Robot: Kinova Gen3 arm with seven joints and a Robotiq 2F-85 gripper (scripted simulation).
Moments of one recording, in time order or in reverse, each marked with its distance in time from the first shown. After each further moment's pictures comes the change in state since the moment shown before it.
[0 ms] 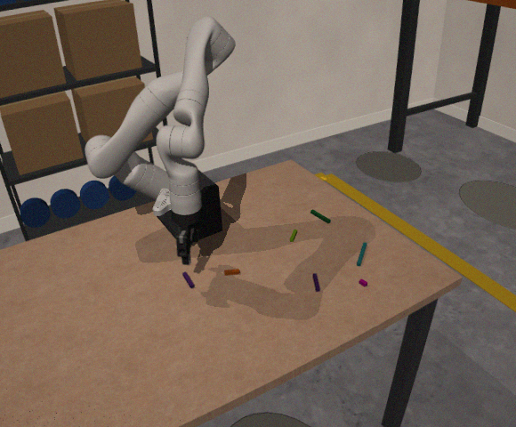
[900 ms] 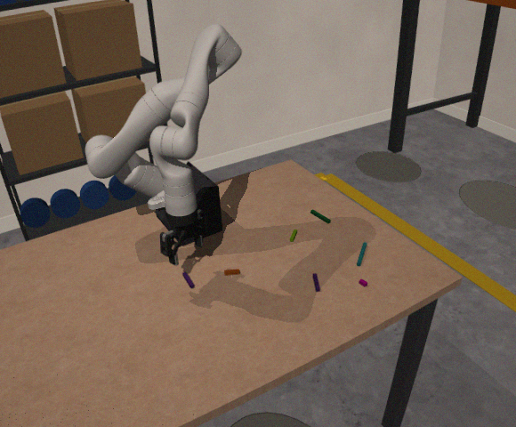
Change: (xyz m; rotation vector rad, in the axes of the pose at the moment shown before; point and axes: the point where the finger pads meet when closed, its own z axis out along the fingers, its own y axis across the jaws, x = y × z) arm 0.008 -0.010 0.001 0.013 -0.027 0.511
